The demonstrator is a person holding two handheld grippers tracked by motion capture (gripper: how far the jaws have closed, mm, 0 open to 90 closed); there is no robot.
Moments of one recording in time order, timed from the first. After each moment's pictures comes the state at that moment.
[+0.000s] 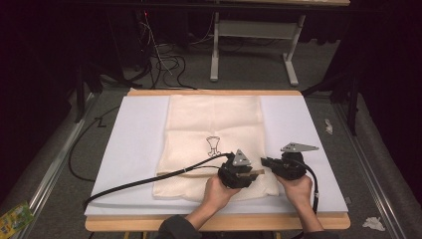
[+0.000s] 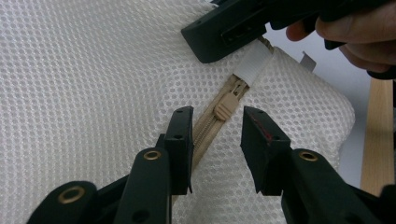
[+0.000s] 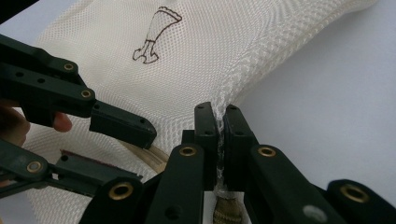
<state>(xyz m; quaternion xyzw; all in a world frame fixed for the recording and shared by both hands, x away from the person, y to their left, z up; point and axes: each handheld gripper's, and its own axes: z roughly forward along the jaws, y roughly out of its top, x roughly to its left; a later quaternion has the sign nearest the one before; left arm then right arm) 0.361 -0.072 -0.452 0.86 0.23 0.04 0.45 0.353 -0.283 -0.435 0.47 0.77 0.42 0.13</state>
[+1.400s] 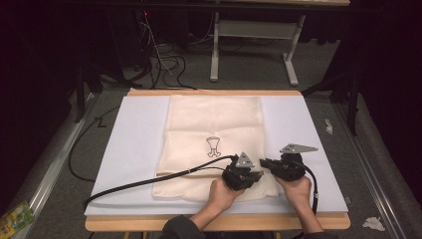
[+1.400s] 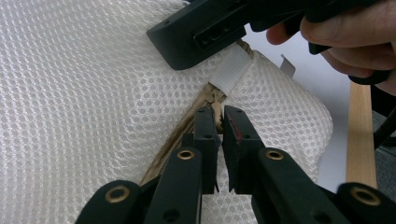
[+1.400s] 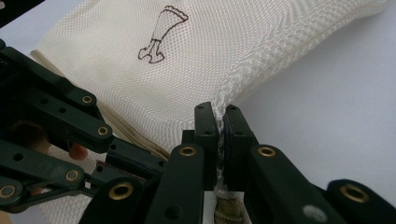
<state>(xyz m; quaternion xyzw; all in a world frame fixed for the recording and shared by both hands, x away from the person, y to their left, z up) 0.362 -0.081 -0.462 0.86 0.22 0.00 0.46 0.351 -0.282 -0.438 0.46 0.77 0.42 0.12</state>
